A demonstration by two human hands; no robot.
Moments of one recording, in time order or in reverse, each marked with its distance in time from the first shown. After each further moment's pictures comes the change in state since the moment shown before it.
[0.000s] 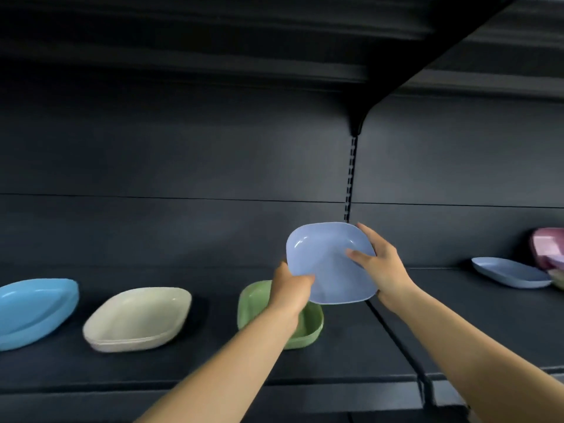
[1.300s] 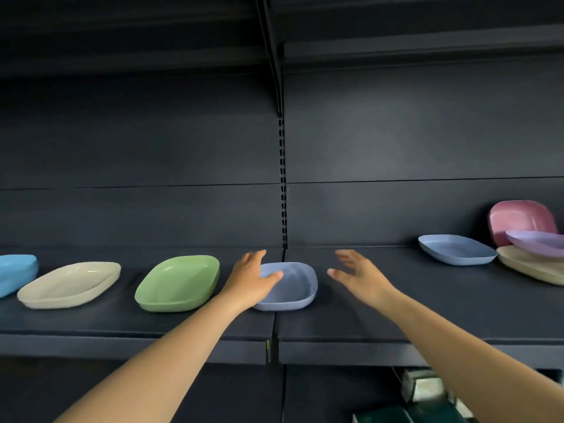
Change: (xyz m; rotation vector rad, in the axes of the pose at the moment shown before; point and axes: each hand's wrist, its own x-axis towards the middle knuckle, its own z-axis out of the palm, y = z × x) left_hand -0.028 -0.022 0.143 0.939 0.027 0.093; right_hand 0.014 0.092 -0.200 -0.395 -0.280 0.053
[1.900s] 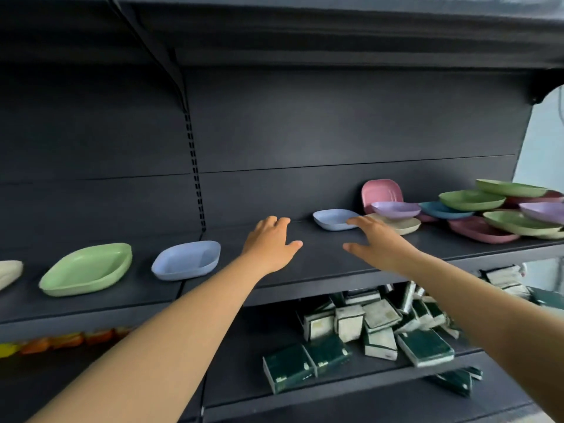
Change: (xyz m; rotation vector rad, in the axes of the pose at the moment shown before) left_hand -0.081 0.195 0.074 0.288 -0.079 0.389; right_hand -0.140 0.039 -0.203 -0.659 0.174 -0.080
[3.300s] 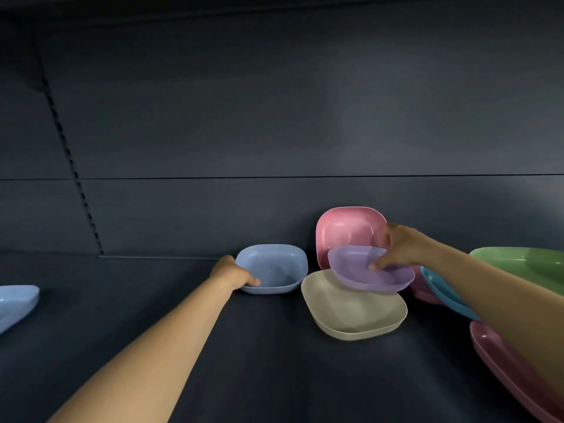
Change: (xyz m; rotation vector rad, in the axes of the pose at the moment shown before) left_hand 0.297 0.073 0.181 -0.502 0.019 -0.901; right_hand 0.291 0.346 0.008 -0.012 -0.360 0.032
